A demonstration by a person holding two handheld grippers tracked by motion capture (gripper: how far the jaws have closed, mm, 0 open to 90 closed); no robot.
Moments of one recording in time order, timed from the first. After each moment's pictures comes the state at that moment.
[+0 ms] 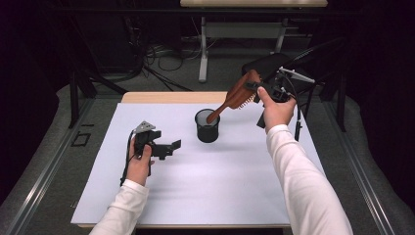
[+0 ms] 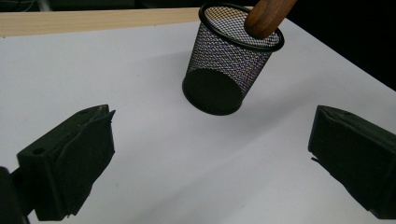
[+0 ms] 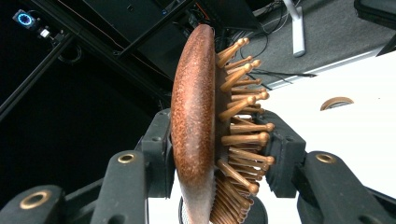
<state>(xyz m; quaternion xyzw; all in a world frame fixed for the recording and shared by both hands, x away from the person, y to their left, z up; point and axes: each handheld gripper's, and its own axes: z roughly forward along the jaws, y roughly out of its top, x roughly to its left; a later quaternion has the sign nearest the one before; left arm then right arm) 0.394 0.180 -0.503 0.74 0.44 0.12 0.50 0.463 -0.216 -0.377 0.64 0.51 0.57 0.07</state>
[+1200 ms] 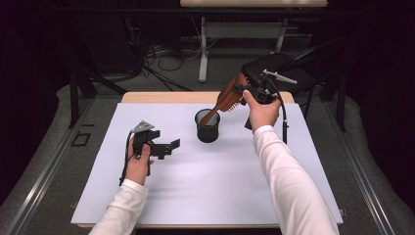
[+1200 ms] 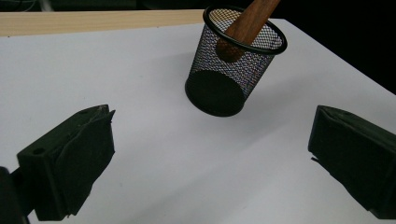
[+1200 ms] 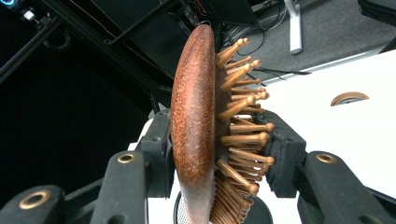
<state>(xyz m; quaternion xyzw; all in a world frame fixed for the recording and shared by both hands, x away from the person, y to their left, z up) 0.395 0.184 -0.503 0.73 0.44 0.11 0.50 0.475 -0.182 -0.394 0.64 0.54 0.55 0.08</state>
